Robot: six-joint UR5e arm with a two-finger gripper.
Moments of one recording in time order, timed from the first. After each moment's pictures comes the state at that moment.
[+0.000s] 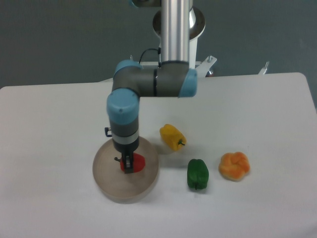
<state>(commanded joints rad) 2.19 -2.05 -1.47 -1.00 1.46 1.39</state>
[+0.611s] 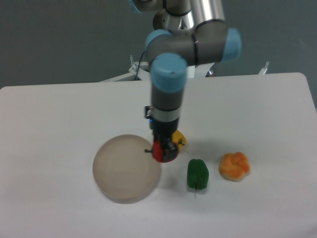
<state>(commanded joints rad) 2.41 -1.94 -1.46 -1.19 1.41 1.31</state>
